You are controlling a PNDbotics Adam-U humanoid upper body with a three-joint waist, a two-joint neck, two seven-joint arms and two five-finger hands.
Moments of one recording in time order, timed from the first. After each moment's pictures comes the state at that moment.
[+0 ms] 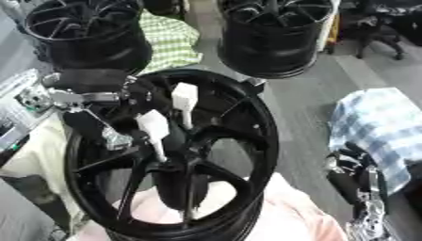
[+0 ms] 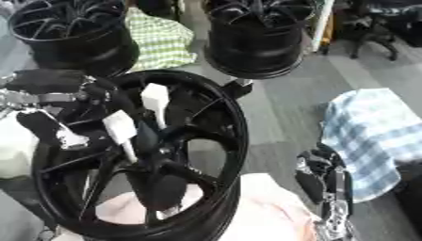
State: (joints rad) left arm -0.87 0.65 -0.67 -1.41 -0.28 -0.56 -0.56; right arm 0.10 -0.17 0.09 -1.62 -0.02 -0.01 -0.51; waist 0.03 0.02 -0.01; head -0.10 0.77
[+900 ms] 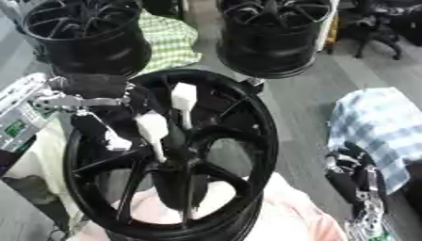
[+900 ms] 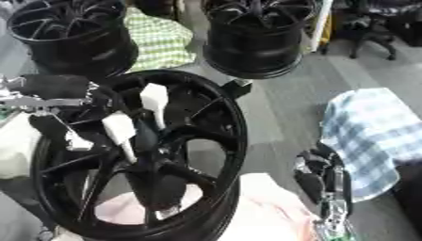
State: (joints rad) left arm -0.87 0.61 -0.66 -1.29 -0.46 -0.56 -0.56; right arm 0.10 -0.17 0.09 -1.62 -0.02 -0.01 -0.51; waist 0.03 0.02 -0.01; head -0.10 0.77
